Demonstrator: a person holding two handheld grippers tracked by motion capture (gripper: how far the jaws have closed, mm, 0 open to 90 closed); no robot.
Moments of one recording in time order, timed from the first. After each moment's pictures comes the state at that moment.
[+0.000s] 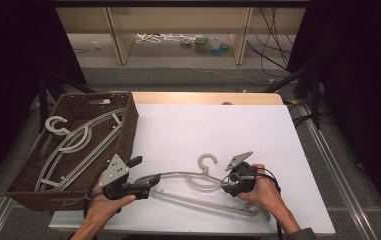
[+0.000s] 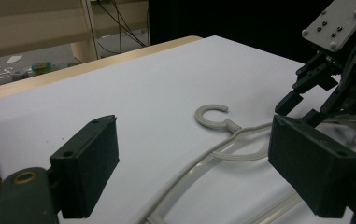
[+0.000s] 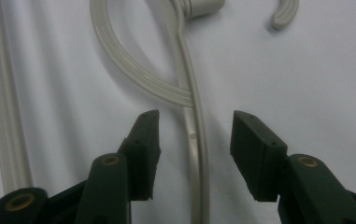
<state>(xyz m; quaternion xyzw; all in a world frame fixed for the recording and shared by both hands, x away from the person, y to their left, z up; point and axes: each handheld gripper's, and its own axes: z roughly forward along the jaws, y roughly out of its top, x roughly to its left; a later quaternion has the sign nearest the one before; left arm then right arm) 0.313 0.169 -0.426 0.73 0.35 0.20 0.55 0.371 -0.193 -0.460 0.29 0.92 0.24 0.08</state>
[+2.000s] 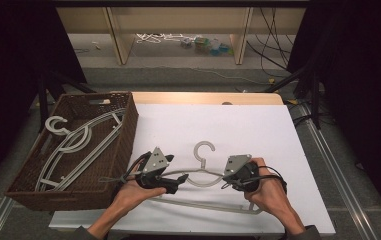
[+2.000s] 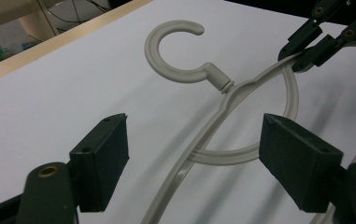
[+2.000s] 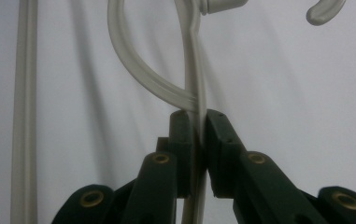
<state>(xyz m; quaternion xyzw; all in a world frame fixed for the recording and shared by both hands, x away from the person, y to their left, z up) 0.345 0.094 -0.418 0.82 0.27 0.16 0.47 0.345 -0.181 -0.403 0.14 0.95 0.23 0.18</state>
